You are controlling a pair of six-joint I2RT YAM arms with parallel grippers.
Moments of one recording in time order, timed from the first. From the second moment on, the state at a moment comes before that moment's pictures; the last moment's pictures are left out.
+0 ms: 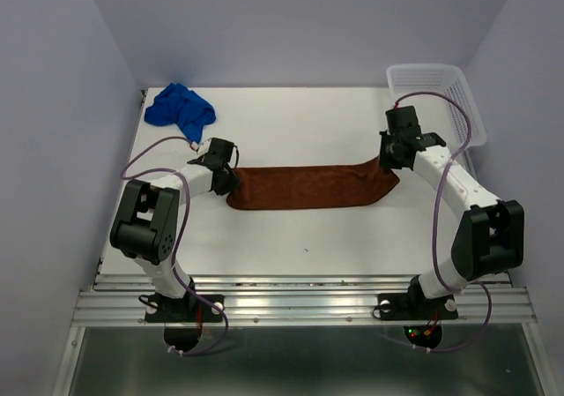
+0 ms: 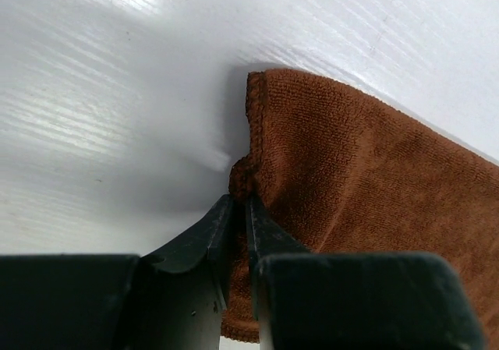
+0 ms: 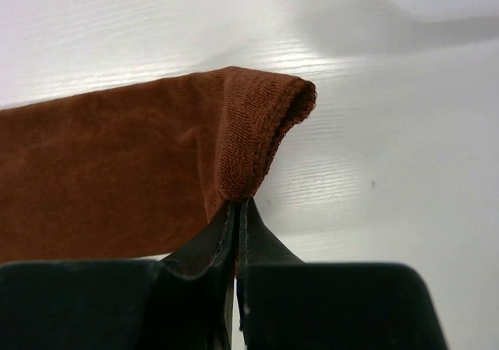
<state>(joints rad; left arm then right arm) -0.30 1.68 0.93 -0.27 -0.18 -0.79 0.18 1.52 1.21 -0.61 0.23 0.28</state>
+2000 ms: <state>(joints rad) -0.31 1.67 0.95 -0.42 -0.30 -0.80 0.70 1.79 1.51 -0.32 -0.25 0.60</state>
